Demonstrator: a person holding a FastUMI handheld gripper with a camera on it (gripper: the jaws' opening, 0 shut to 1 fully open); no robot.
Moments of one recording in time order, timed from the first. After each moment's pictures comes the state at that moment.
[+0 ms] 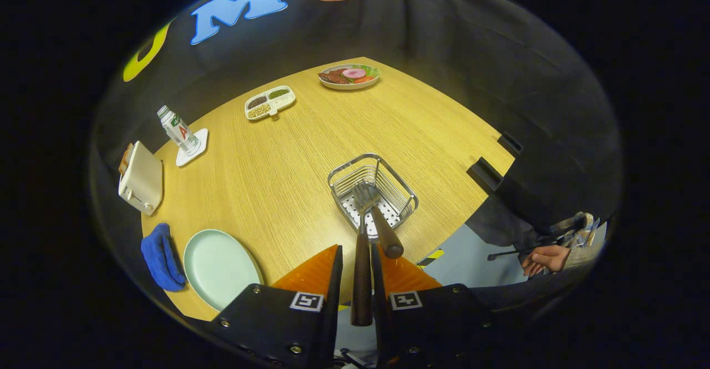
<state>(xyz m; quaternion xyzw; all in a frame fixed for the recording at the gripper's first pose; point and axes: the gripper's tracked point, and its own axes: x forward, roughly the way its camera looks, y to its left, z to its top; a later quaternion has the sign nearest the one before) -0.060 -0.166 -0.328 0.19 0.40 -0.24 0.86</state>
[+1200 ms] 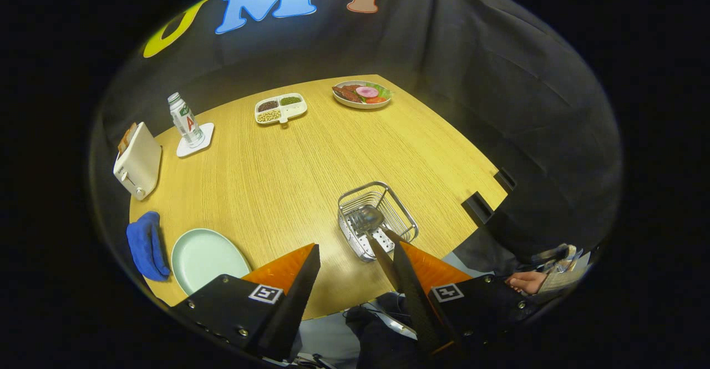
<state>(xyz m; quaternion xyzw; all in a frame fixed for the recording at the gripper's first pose) -0.042 -0.169 -0.307 0.10 0.39 -0.24 0.88</state>
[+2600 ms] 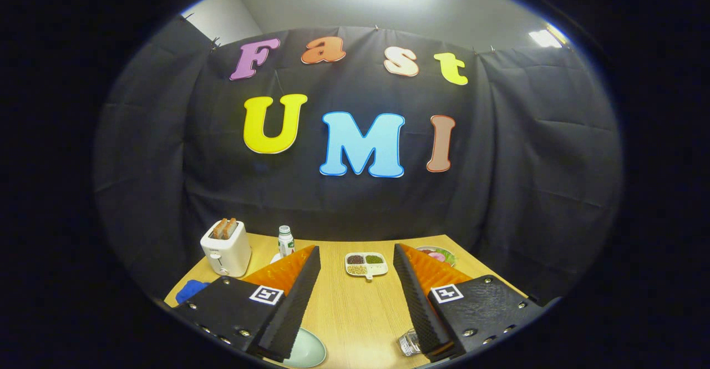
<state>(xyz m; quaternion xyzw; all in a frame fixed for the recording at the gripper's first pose) 0.010 -0.078 -0.038 -0.02 0.00 -0.08 1.00</state>
